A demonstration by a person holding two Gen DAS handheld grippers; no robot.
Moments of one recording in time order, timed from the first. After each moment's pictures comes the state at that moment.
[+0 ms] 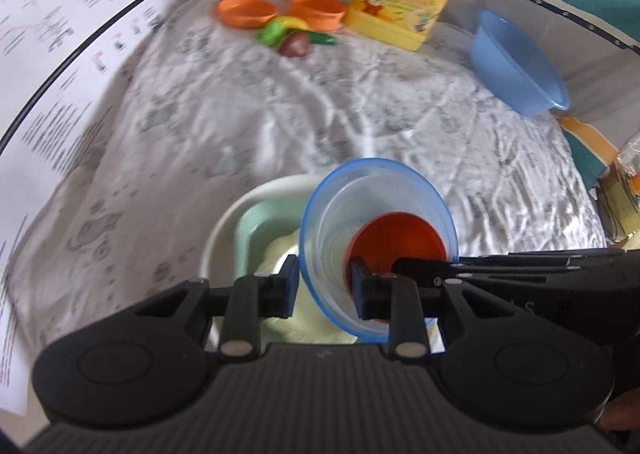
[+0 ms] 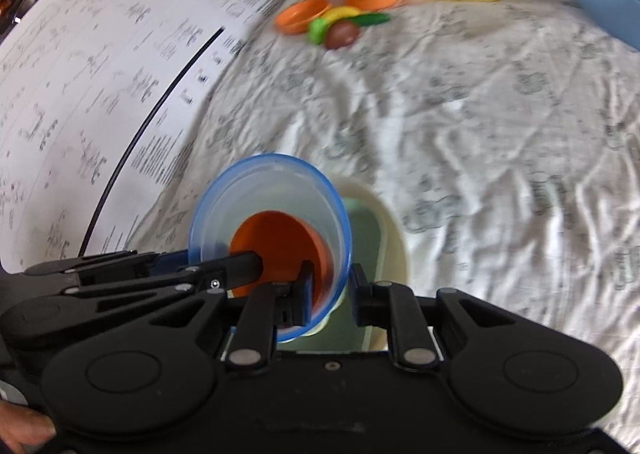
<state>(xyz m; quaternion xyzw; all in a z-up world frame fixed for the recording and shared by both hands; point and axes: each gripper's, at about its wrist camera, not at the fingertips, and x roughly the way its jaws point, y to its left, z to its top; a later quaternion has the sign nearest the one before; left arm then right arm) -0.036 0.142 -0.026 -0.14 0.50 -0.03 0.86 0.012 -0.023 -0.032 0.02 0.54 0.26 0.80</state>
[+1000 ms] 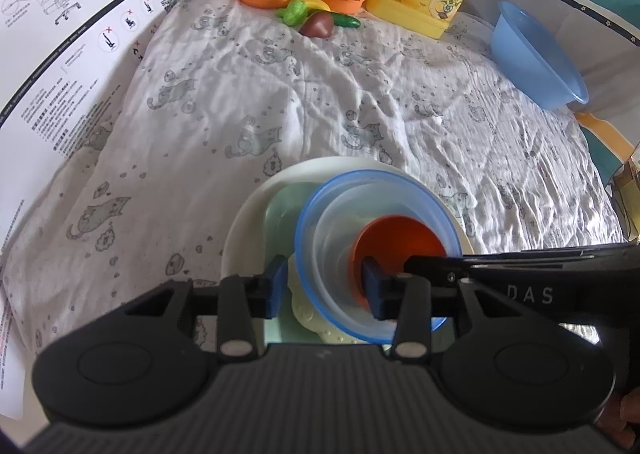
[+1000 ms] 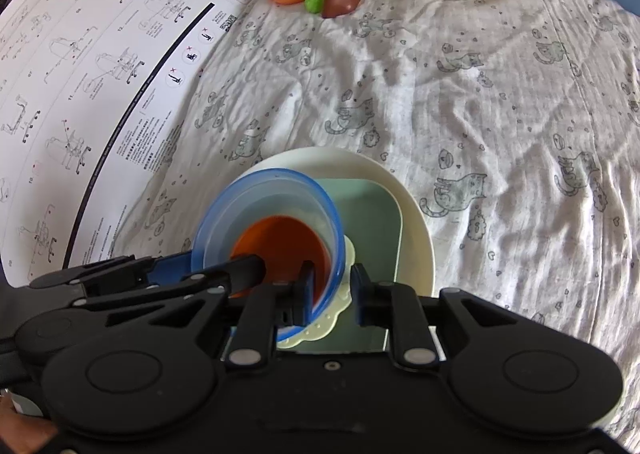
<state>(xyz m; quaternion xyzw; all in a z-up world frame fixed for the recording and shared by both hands) -0.032 0.153 -0.054 -0.14 0.50 -0.02 0.85 0.020 -0.011 -0.054 0.03 0.56 0.25 0.79</state>
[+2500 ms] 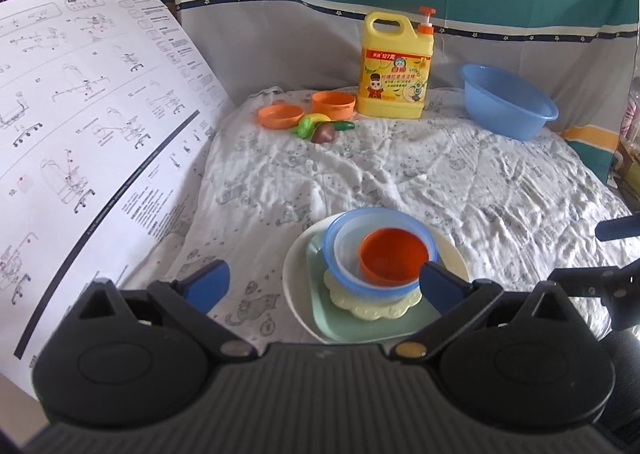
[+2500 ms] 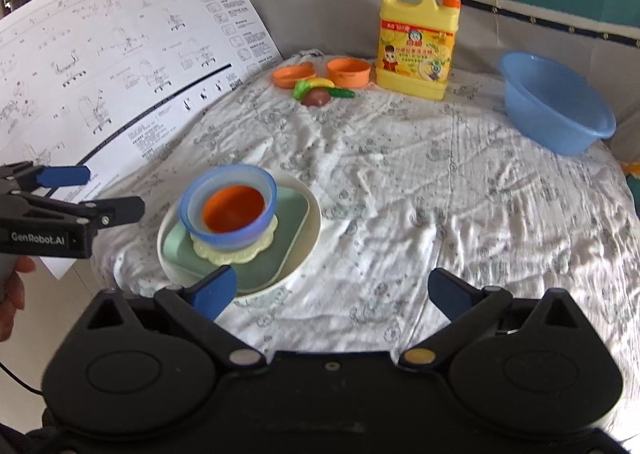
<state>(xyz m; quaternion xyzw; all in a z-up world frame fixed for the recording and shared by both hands) -0.155 0.133 0.011 -0.02 0.34 0.02 0.94 -0.113 -0.103 0.014 -0.09 0.39 0.22 0.89</state>
